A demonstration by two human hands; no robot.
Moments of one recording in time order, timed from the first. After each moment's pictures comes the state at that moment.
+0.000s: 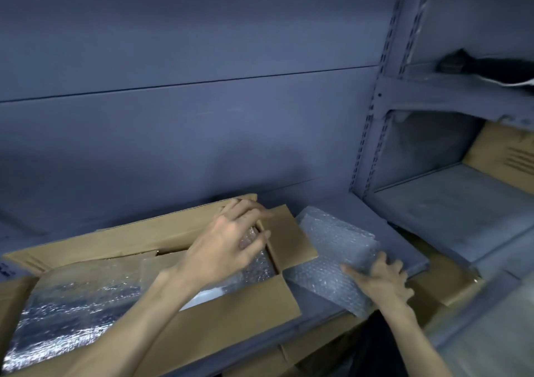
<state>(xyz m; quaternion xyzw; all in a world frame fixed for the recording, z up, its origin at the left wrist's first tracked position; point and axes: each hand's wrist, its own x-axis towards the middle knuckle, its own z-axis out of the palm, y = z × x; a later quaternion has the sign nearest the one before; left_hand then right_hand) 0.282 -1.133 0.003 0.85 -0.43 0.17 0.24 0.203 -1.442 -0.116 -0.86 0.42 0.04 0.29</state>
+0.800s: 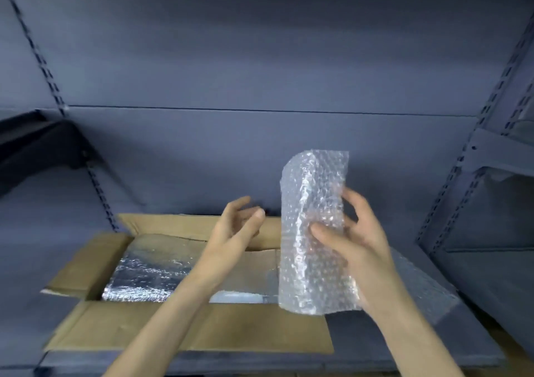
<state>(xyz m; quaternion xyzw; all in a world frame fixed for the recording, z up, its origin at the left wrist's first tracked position) 0.245 -1.087 0.034 0.70 -0.03 0.07 0.71 0.210 -1.308 0.071 -0.61 -0.17 -0.03 0.77</state>
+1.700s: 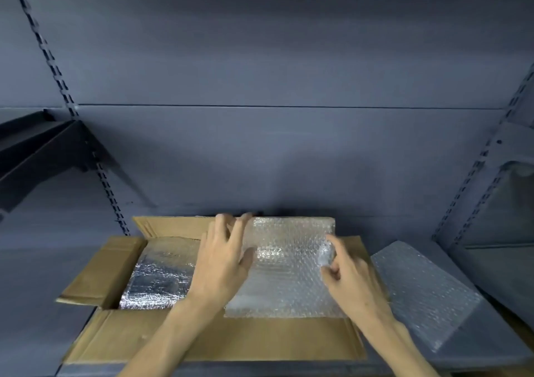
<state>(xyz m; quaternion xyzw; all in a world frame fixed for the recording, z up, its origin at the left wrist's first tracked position) 0.259 -1.031 -0.020 0.92 -0.14 0.31 0.20 0.251 -1.288 -0.035 -0.96 -0.08 -0.14 0.22</state>
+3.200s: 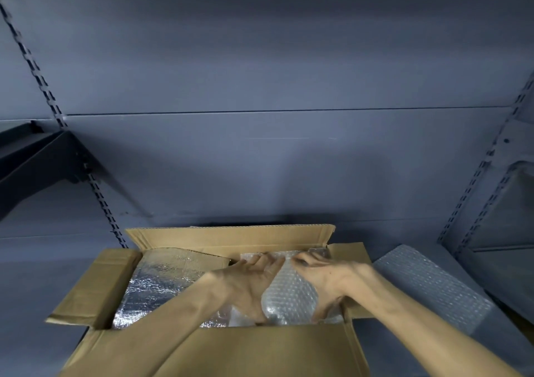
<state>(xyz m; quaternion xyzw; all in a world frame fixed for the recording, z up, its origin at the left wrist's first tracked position) 0.309 -1.054 -0.036 0.93 -0.27 -0.23 -0.02 0.333 -1.262 -0.023 -0.92 -0.27 0.27 -0.07</state>
